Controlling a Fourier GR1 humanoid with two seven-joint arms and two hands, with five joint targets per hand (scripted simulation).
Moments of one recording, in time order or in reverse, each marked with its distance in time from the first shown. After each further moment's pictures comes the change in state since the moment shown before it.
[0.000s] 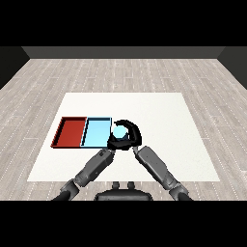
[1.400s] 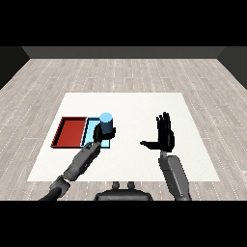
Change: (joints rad) left arm -0.044 0.153 0.153 0.063 -0.117 0.052 0.038; right arm 0.321 -0.076 -0.349 -0.273 -0.125 0.235 -0.092
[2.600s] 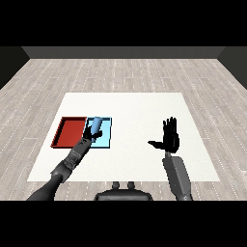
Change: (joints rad) left arm -0.249 0.024 -0.021 0.719 -0.220 0.107 0.524; right arm 0.030 -0.006 -0.124 0.141 -0.076 0.102 -0.069
